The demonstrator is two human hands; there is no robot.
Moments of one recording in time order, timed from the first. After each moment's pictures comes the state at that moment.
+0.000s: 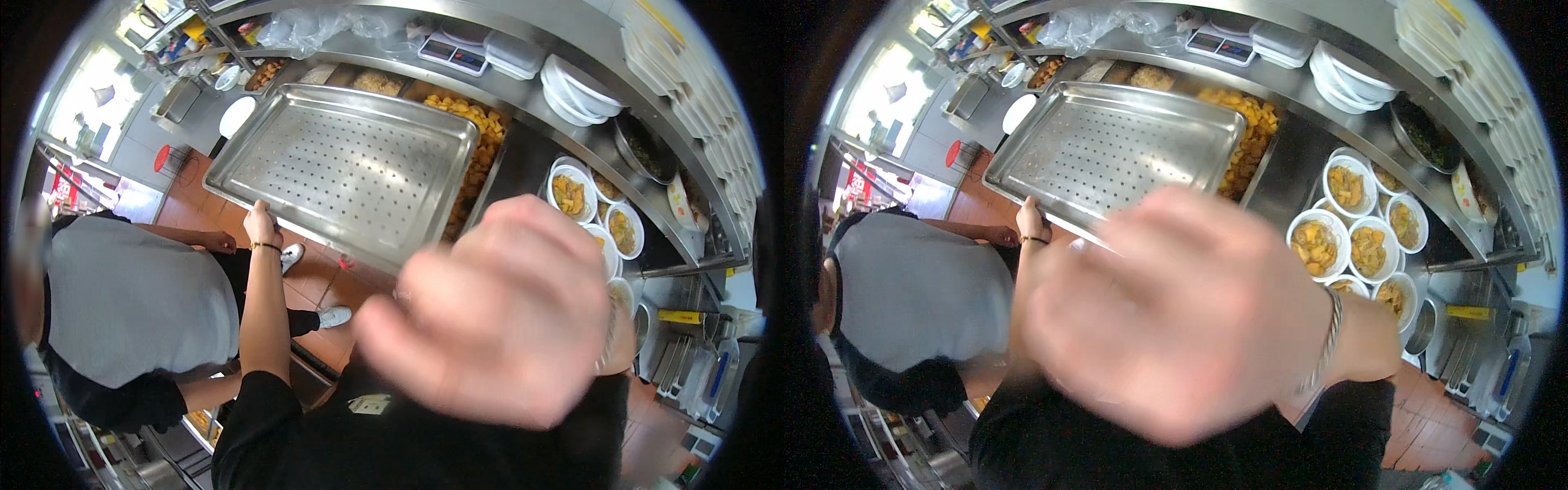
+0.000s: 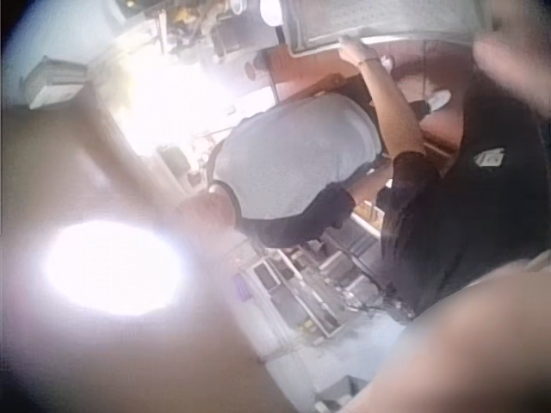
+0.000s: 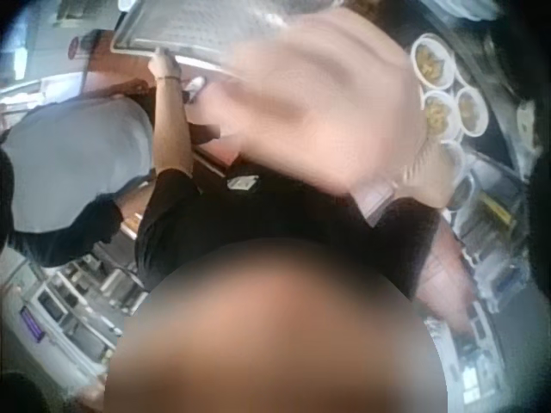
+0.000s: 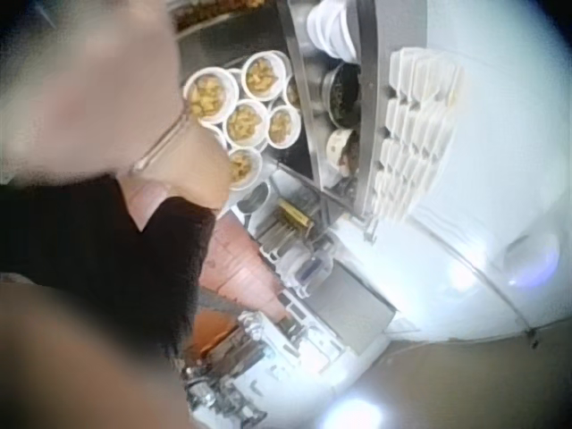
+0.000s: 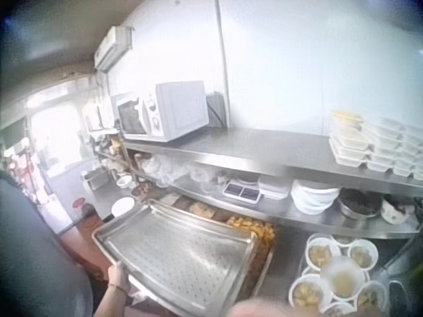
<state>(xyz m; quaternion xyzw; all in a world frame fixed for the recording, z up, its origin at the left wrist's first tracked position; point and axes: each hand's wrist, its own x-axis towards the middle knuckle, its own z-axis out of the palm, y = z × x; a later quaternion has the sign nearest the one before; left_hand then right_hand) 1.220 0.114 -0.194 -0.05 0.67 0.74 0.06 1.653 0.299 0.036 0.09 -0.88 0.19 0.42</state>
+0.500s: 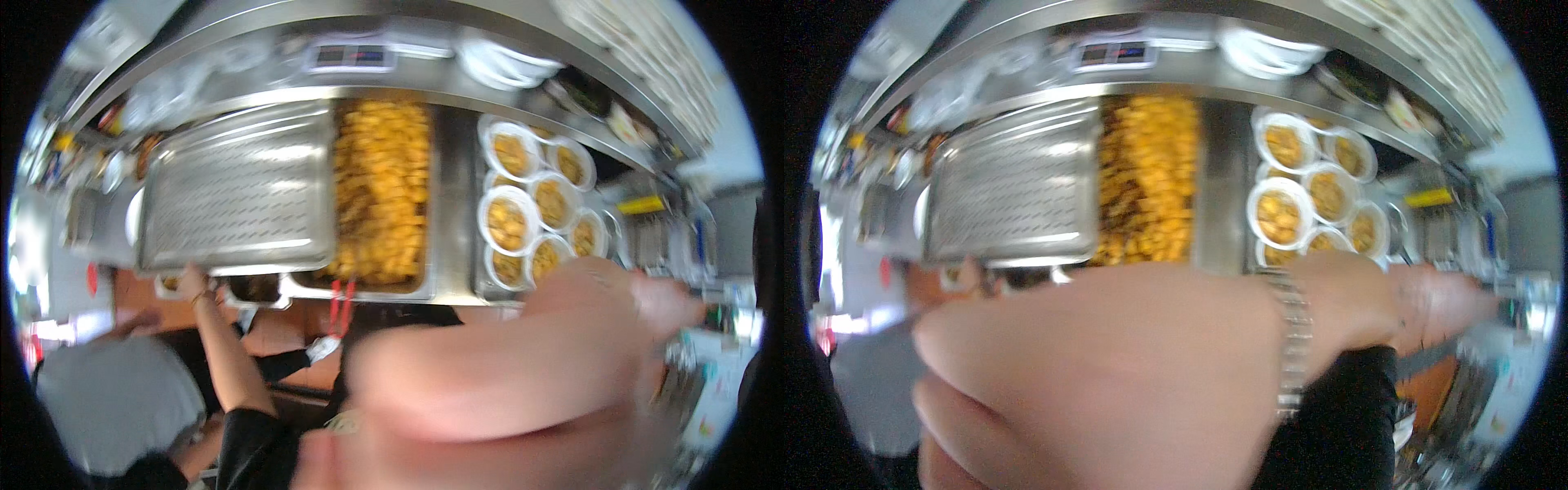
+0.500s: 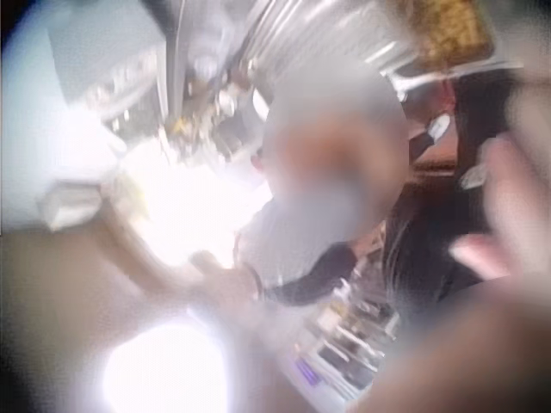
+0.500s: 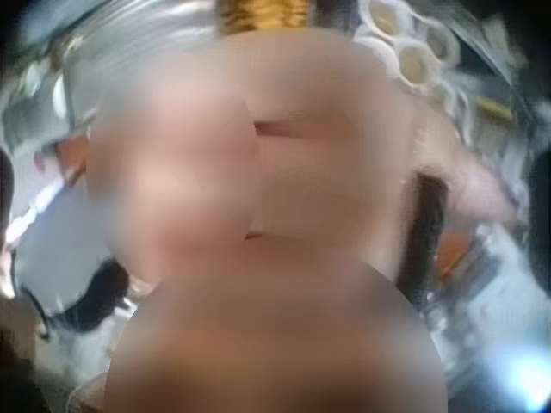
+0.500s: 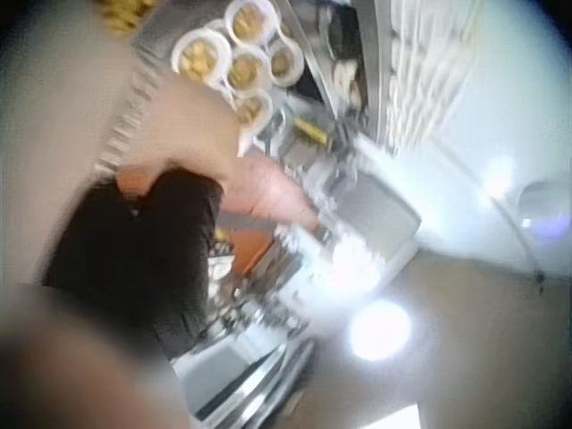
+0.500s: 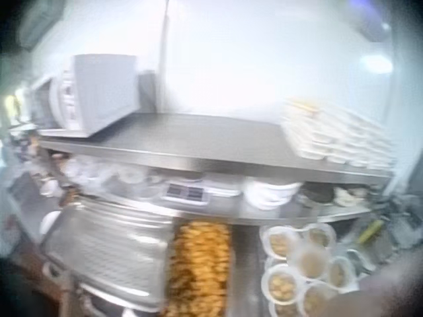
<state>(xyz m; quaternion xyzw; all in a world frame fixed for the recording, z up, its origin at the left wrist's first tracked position) 0.936 0.188 -0.323 -0.11 0.80 0.58 0.11 1.443 0.334 0.022 0.02 -0.81 0.30 0.51</state>
